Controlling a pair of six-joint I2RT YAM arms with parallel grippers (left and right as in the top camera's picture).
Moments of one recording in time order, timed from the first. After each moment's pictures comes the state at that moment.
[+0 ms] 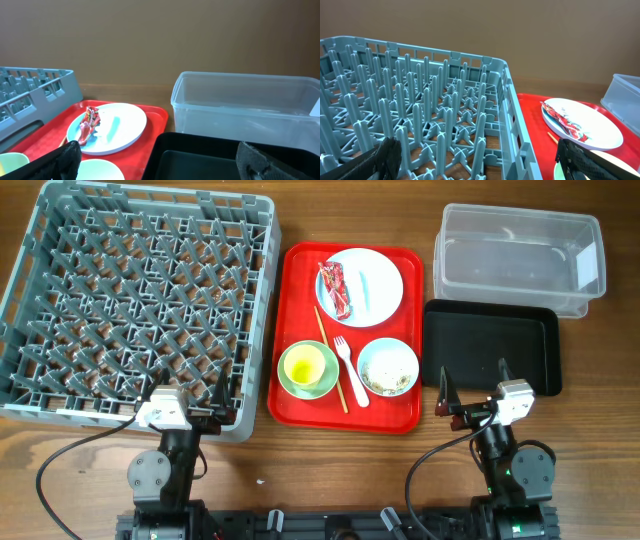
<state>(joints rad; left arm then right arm) 0.02 0.01 0.01 -0.07 0.10 -0.15 0.08 0.01 0.01 0.00 -0.07 0.04</state>
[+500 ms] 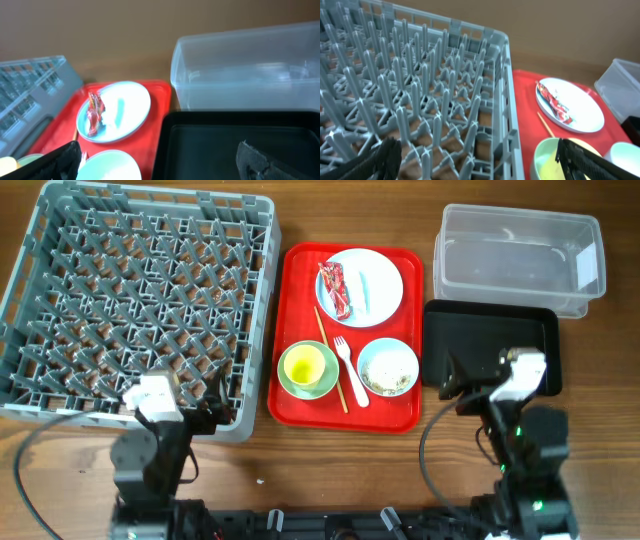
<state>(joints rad) 0.02 0.28 0.33 -0.36 0.12 -0.20 0.08 0.46 0.35 -0.19 -0.05 0.19</state>
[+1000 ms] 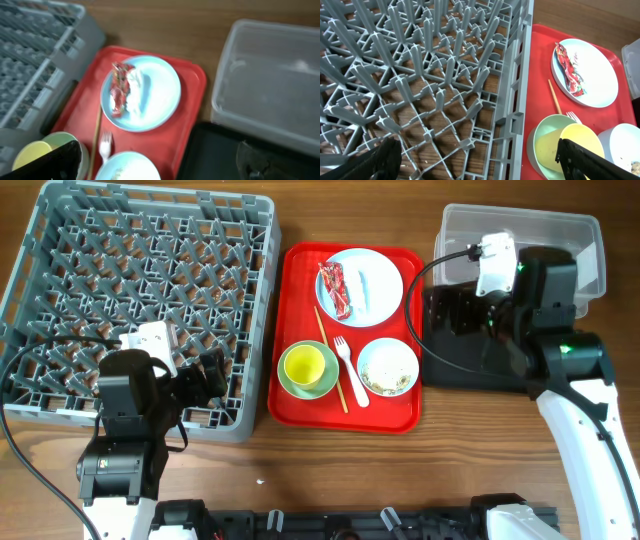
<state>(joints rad) 0.02 0.78 0.72 -0.65 0.12 -0.23 0.09 1.23 1.14 -0.61 -0.26 -0.01</state>
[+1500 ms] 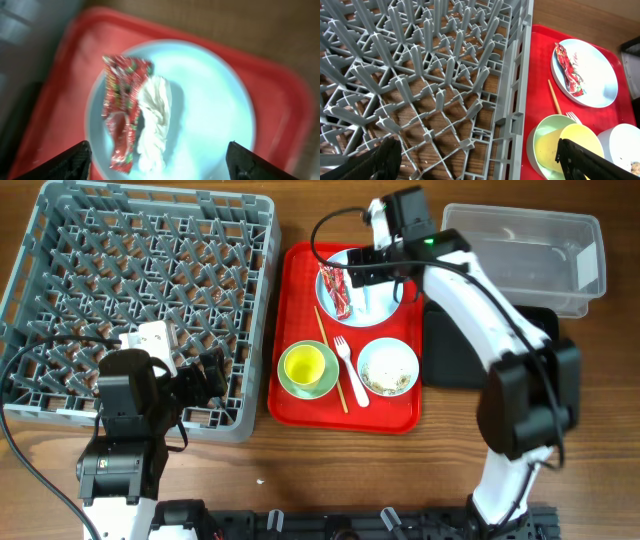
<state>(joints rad) 0.02 0.78 0.72 -0.65 0.12 -0.23 0.33 2.03 1.63 -0.65 -0.12 0.09</state>
